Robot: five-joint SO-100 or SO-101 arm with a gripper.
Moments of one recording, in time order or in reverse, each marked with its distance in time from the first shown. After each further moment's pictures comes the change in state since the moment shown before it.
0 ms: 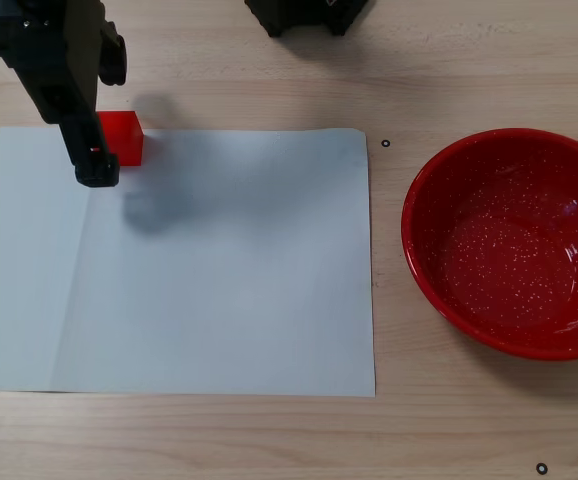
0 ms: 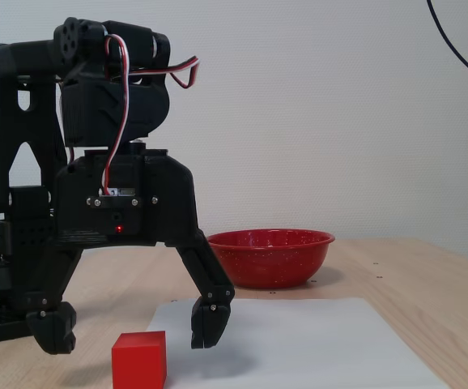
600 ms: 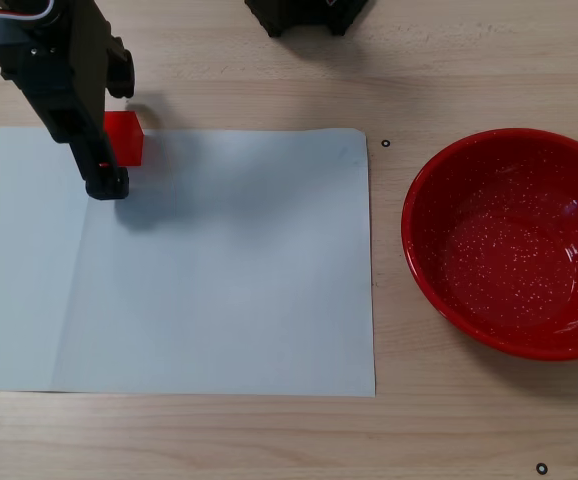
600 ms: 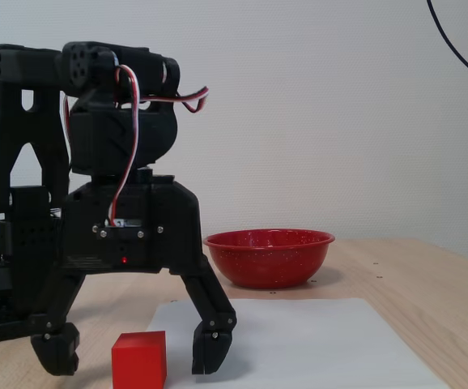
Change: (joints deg) arm 0.5 -4.5 0.8 -2.7 -0.6
